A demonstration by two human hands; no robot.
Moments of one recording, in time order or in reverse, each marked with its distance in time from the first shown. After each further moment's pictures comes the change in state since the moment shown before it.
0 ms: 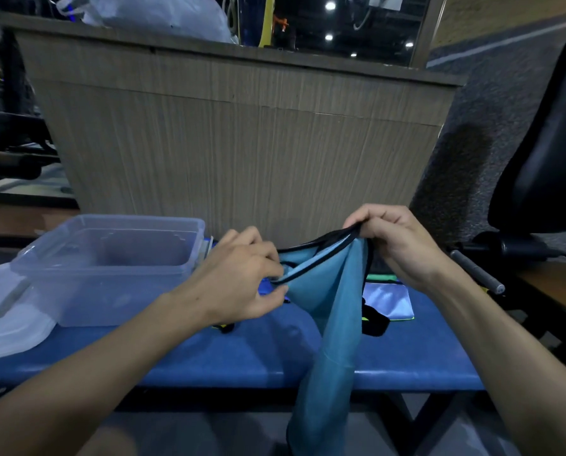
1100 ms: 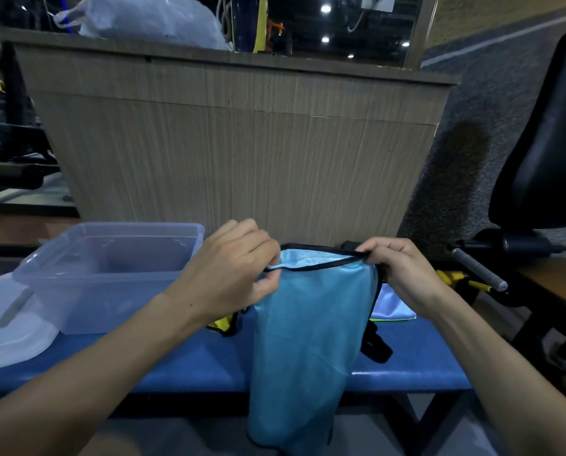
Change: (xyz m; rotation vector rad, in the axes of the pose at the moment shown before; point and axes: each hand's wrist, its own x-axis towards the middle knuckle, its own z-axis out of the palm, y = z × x) left_hand 0.009 -0.001 -0.015 0.092 0.235 0.113; right_hand -0.016 0.047 -0.025 -0.050 0.189 0.124
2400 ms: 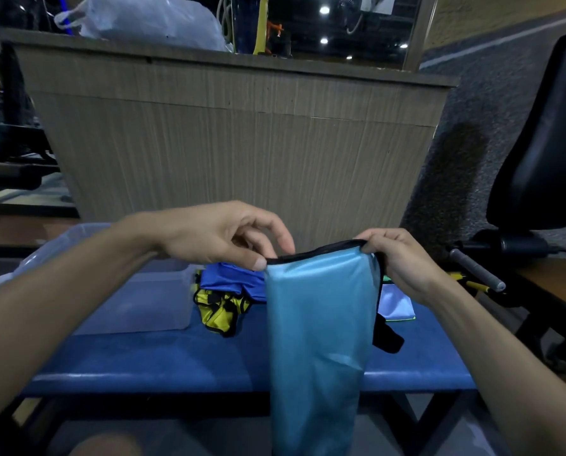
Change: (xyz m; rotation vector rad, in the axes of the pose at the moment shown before) left_hand 0.046 -0.042 -0.058 -1.056 -0.856 -0.392; right_hand 0.012 -0.012 0.000 -0.029 -0.038 0.024
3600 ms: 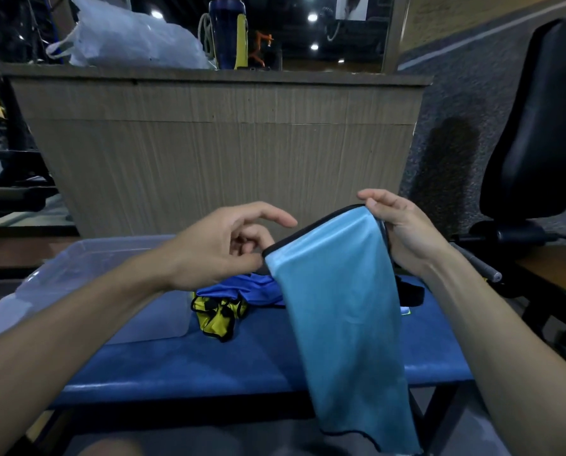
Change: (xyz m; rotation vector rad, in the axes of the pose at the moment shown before) left_hand 0.005 0.026 0.042 -0.042 0.328 0.098; right_hand -0.002 -0.034 -0.025 0.336 0.088 -0.053
